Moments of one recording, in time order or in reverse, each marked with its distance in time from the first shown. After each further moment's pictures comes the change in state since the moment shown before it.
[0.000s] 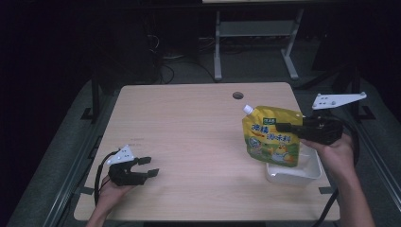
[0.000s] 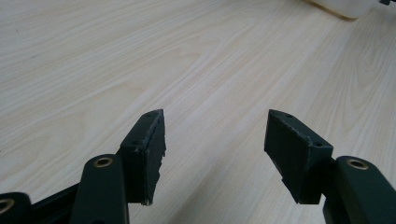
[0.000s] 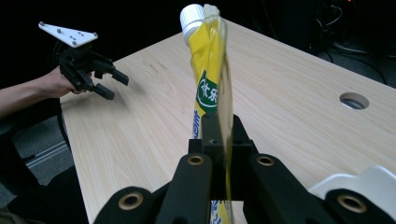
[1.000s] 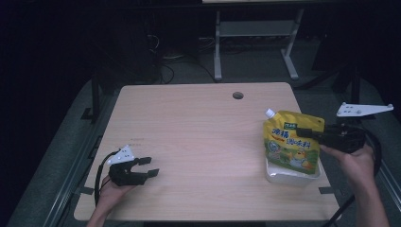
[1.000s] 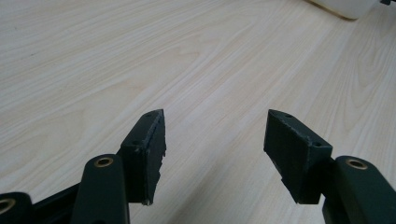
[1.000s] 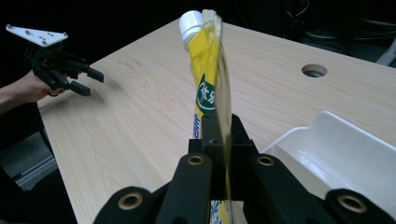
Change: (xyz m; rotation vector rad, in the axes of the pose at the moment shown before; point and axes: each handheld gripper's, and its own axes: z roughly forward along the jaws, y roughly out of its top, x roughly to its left) left arm 0.000 -0.001 0.002 0.001 -0.003 -0.005; right arm -0.025 -0.041 -0.032 -0.026 -0.074 0.102
